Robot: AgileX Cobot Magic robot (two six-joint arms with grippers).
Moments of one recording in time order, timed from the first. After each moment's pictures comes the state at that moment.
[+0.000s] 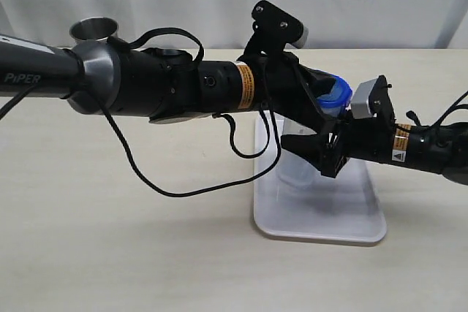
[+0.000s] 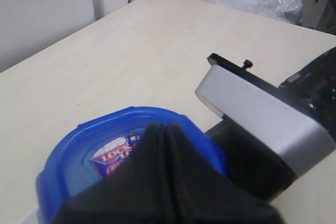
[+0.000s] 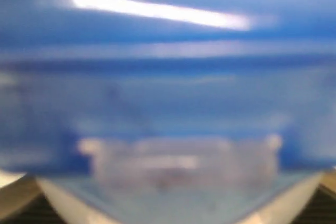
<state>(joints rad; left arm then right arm) -0.74 2.04 -1.30 0.88 -0.43 -0.75 -0.06 2.12 -0.87 -1.23 -1.14 0.53</state>
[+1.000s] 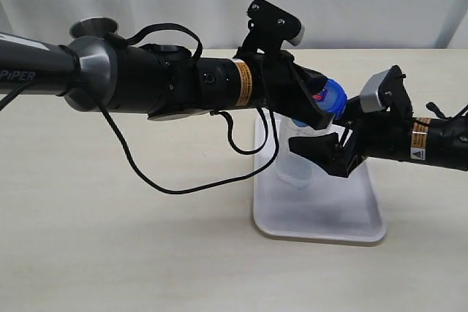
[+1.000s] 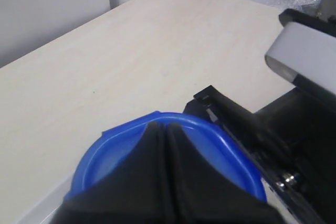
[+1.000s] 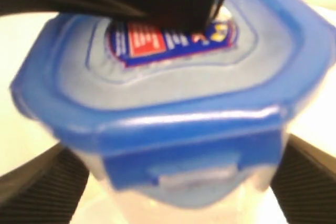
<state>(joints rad) -0.74 2.03 -1.30 0.88 -0.36 -0.78 -0.06 1.92 -0.76 -1.27 -0.99 0.62</state>
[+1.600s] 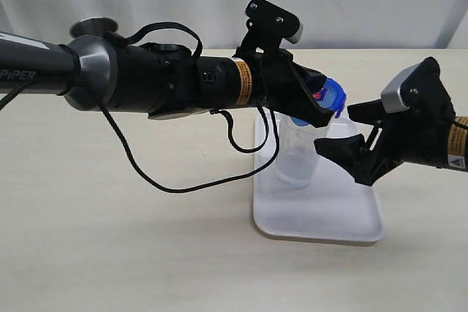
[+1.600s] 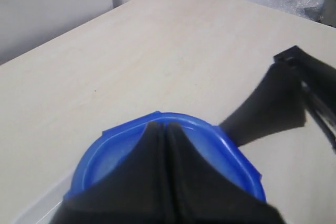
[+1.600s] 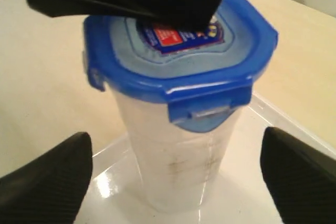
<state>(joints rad) -0.74 2.03 -1.30 0.88 -0.35 -0.81 -0.06 1.60 -0.60 -1.29 -0.75 0.70</state>
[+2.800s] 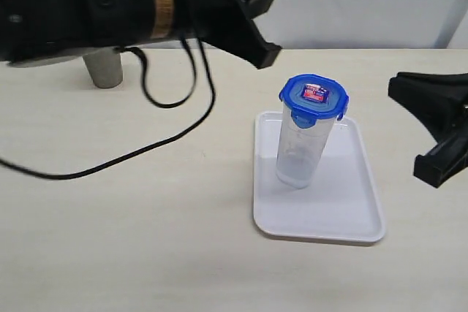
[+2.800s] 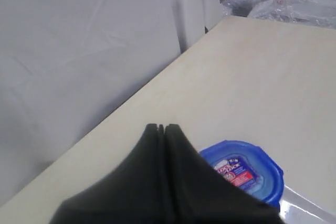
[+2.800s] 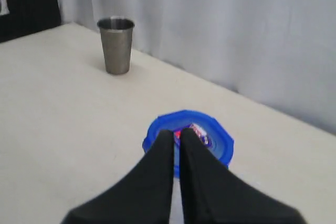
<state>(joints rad) -0.71 1.58 -1.15 0.98 -0.11 -0.75 -0.06 0.92 -0.43 -1.33 -0.64 1.02</state>
